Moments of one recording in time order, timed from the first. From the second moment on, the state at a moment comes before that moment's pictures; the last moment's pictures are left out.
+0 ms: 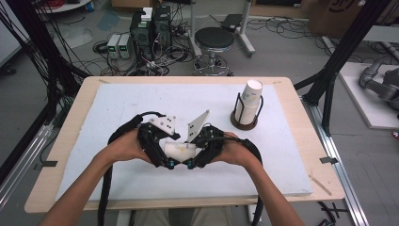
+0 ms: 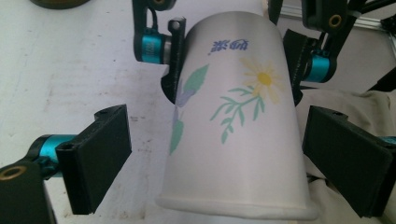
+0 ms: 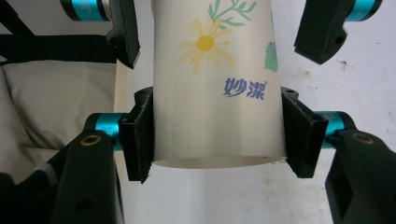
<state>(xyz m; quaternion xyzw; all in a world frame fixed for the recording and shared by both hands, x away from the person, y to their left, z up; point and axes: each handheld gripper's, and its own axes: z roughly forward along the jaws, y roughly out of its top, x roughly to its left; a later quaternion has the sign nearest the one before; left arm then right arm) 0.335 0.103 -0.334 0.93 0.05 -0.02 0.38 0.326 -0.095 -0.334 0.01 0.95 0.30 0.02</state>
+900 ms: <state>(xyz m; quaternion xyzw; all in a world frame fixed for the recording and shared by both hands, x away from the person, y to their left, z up) 0.331 0.141 -0.327 0.86 0.09 0.00 0.51 0.324 -0.114 -0.347 0.03 0.94 0.35 0.02</state>
